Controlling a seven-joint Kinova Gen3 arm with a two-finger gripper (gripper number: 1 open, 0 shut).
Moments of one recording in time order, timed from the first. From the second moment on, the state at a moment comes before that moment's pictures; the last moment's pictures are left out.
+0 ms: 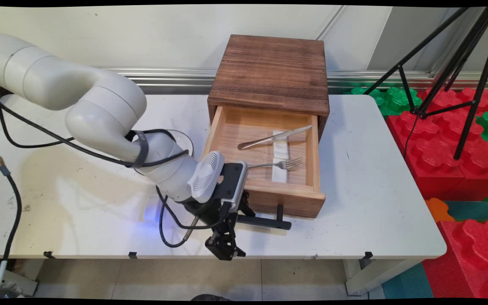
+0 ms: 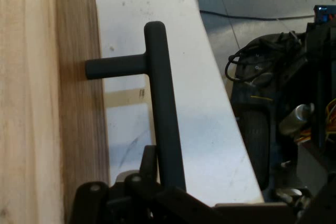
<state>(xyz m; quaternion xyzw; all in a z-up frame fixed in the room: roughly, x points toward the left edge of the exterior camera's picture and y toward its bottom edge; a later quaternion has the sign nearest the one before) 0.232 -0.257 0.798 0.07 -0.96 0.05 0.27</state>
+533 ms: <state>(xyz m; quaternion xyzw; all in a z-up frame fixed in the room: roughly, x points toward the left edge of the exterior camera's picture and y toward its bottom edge) 0.231 -0.247 0.799 0.09 -0.96 0.04 0.28</state>
